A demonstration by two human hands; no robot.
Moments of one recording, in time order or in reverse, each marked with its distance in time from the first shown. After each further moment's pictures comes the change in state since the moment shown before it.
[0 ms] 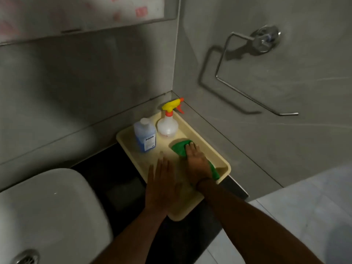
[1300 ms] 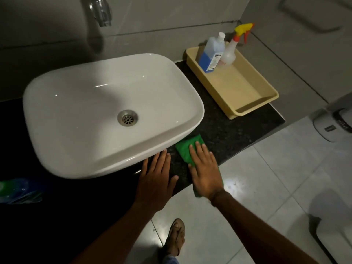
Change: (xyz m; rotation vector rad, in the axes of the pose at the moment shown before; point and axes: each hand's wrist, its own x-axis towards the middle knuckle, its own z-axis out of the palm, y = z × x) left_hand -0.396 -0.166 0.101 -0.102 0.172 -0.045; right_hand -0.371 -0.190 0.138 0.010 -0.091 -0.198
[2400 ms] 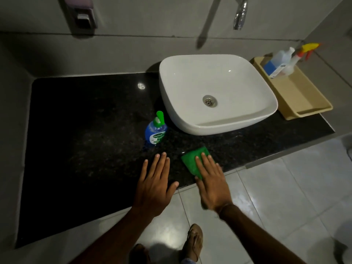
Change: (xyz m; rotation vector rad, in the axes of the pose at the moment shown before) left_hand -0.243 -0.174 -0.058 0.001 0.114 -0.181; right_hand -0.116 -0.229 0.076 -0.062 -0.053 -0.201
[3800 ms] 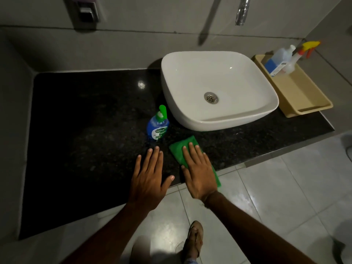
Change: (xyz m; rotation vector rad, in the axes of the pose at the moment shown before) left_hand -0.005 -0.017 0.005 0.047 0.085 -0.046; right_hand 0.023 -0.041 0.012 -0.026 0.026 -0.043
